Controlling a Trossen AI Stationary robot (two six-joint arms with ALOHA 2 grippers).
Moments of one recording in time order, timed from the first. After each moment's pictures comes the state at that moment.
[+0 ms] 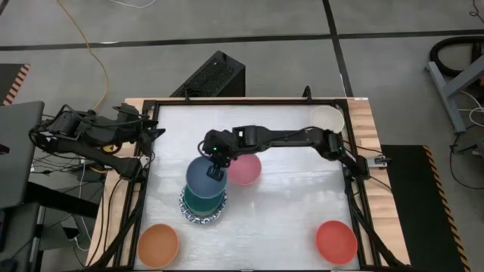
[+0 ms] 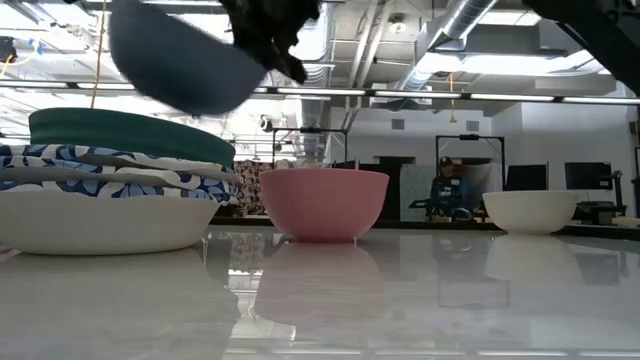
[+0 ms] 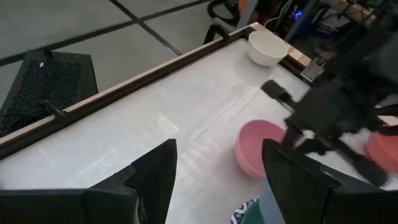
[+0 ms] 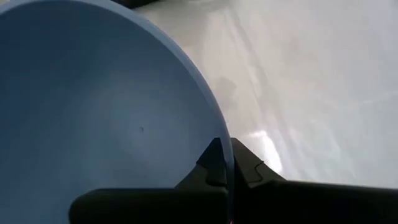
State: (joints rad) left arm -0.22 0.73 1.27 -1.13 -0.67 -0.75; right arm 0.01 2.20 2.25 -0.88 0.04 0.29
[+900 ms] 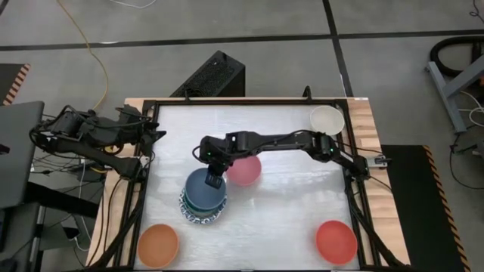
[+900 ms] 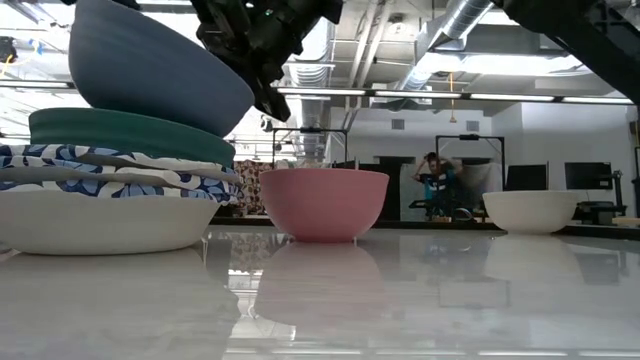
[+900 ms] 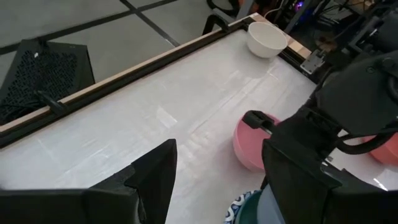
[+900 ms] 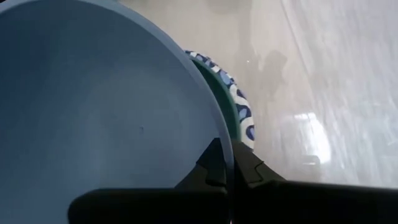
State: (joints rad) left arm -0.22 0.74 1.27 -1.15 -0.64 -0.78; right arm 0.00 2.30 2.25 -0.83 -0.19 0.32
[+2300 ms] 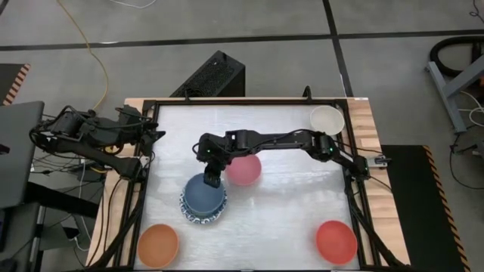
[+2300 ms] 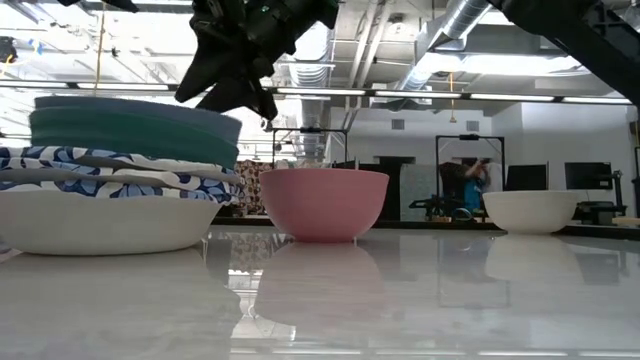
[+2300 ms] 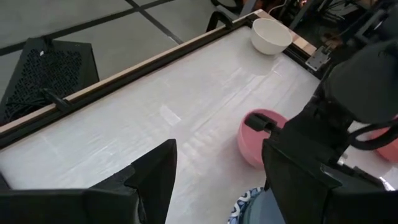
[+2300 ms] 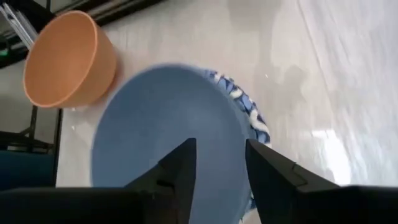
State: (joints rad) left arm -0.22 0.74 1.27 -1.17 -0.64 -0.79; right arm -0.01 2.31 2.26 -0.77 -0.27 0.29
